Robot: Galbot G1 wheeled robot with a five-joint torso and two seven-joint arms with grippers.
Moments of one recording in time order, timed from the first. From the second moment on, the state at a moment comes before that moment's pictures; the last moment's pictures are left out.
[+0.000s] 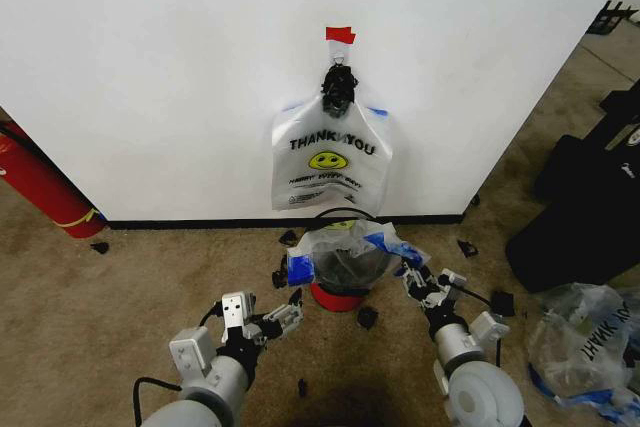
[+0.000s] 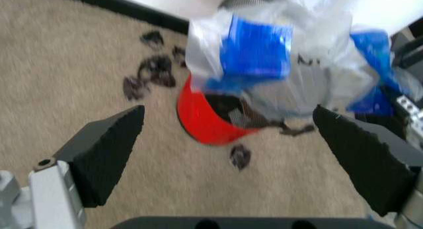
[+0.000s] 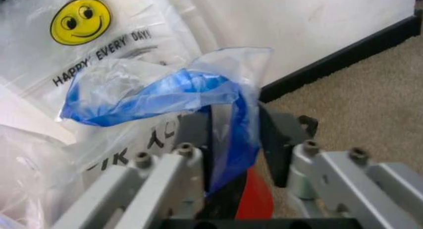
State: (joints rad) left arm 1.61 -1.10 -0.15 -2.49 -0.83 0.42 -0.65; right arm -1.48 1.24 0.38 2.04 0.78 -0.07 0.22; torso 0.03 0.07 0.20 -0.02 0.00
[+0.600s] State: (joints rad) left arm 1.42 -1.19 -0.03 -2.25 -0.92 0.34 -0.64; right arm -1.46 1.24 0.39 2.06 0.82 -0.08 0.25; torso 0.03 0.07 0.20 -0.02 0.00
